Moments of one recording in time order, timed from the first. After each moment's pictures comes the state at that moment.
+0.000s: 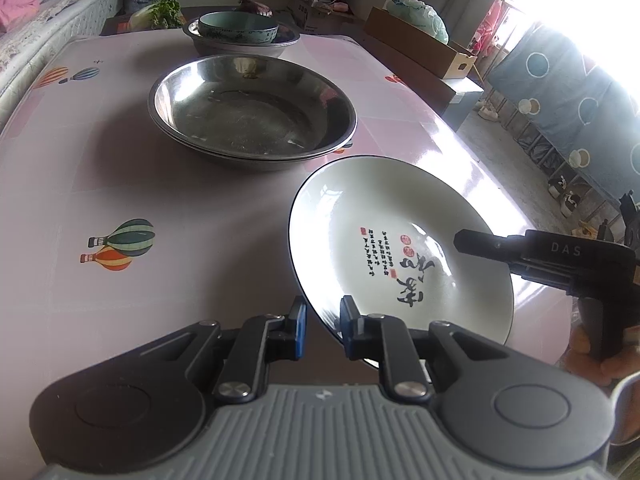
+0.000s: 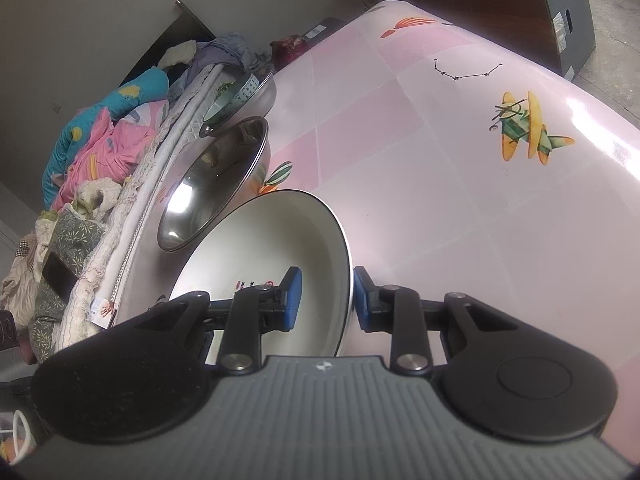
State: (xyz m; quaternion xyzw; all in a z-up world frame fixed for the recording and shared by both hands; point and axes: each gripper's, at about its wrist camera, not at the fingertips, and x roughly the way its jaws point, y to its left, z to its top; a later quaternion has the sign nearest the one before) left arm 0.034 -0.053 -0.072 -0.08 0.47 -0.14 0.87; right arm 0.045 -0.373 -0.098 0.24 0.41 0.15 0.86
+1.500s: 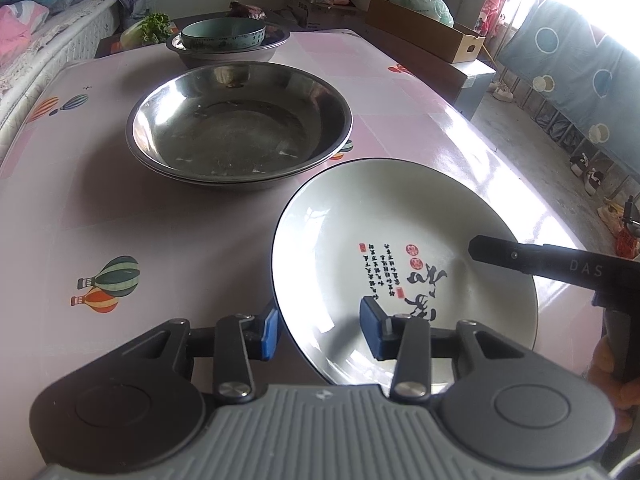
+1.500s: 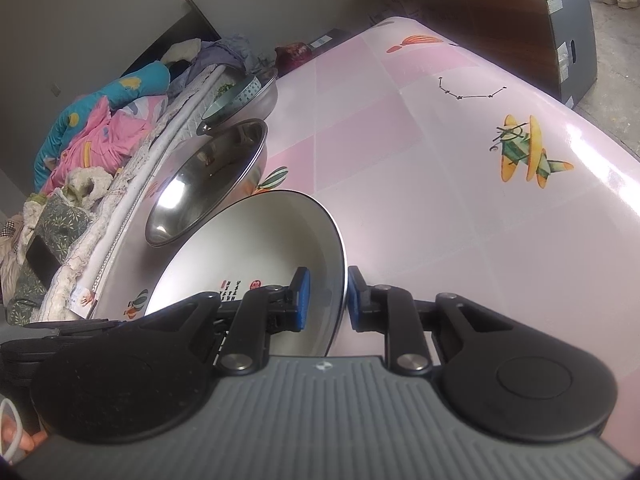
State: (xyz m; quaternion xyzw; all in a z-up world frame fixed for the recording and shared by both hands) left arm 0.056 -0.080 -0.076 -0.03 0.47 -0.12 0.87; right arm 0.042 -0.376 -0.099 0.22 0.39 0.15 0.88
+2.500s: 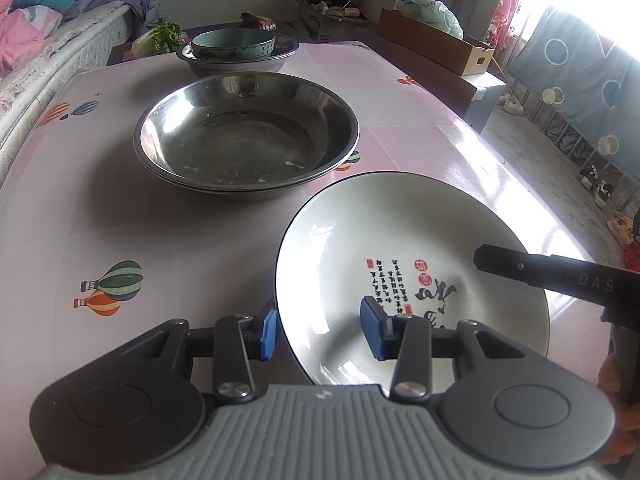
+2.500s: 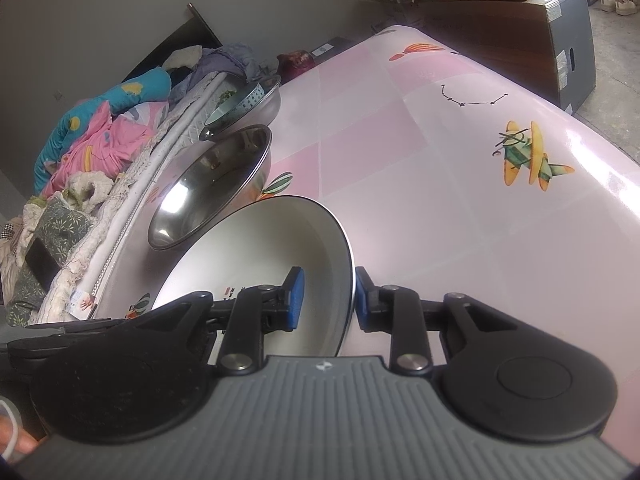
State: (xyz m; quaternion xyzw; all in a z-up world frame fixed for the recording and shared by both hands) left arm 0.053 -0.083 -0.075 -0.03 0.45 -0.10 0.88; right arm 0.040 -0.370 -0.096 0.21 0.38 0.15 0.89
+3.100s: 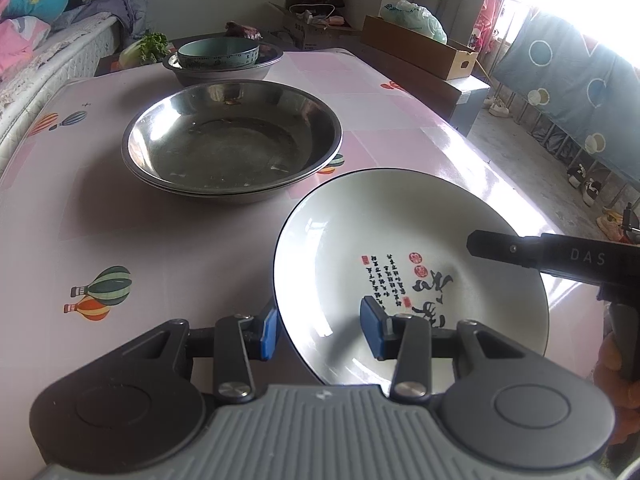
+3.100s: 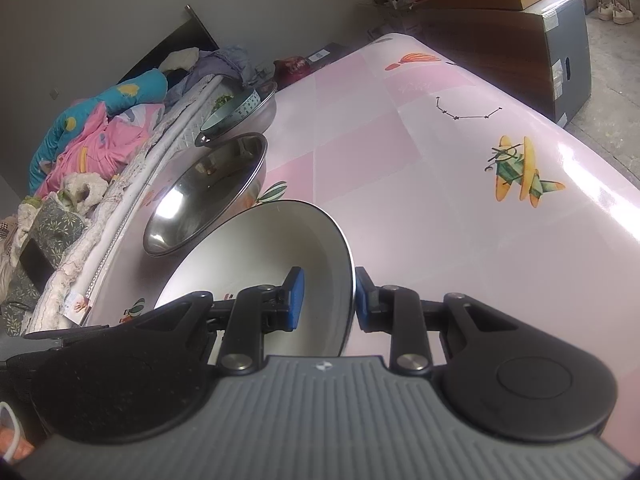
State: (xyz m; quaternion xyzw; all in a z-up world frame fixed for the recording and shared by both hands) left arm 0.048 -0.084 -0.078 -0.02 0.44 -0.12 0.89; right arm 0.041 -0.375 -0.091 0.20 0.38 0.14 0.89
